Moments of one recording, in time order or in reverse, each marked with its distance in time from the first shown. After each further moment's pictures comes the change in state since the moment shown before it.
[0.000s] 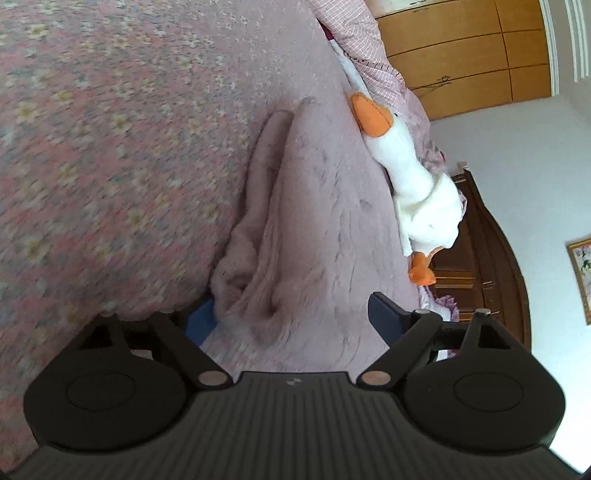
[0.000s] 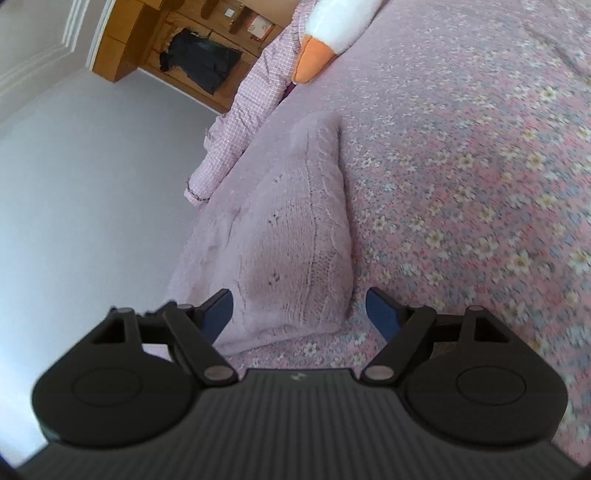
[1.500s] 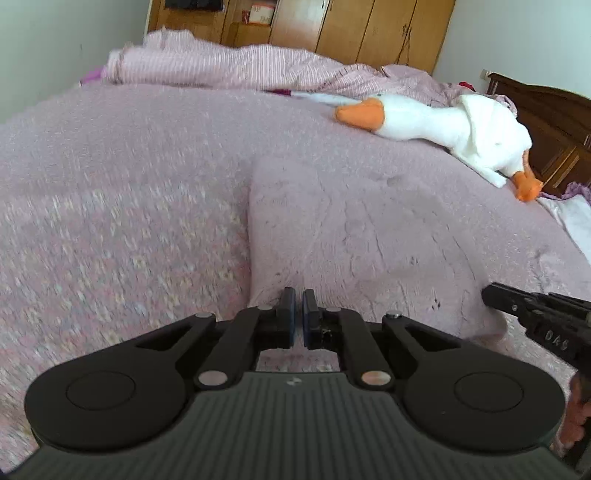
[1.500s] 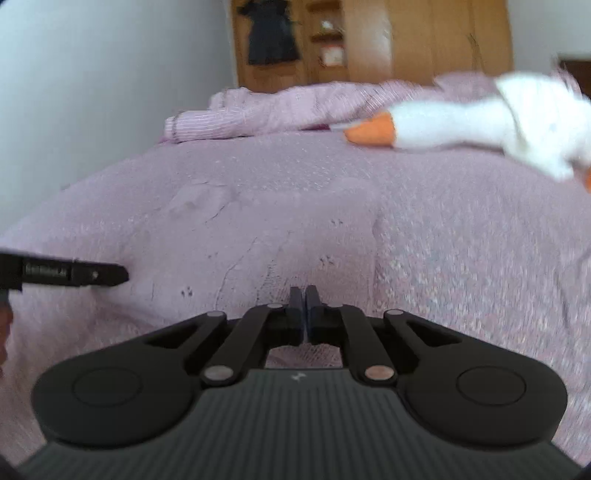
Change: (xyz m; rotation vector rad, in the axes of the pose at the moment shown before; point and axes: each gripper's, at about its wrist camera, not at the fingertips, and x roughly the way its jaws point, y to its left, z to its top) left arm 0.004 -0.079 -0.077 0.702 -0.237 0.456; right arm 0.030 0.097 -0.032 -0.779 -0.121 -0.355
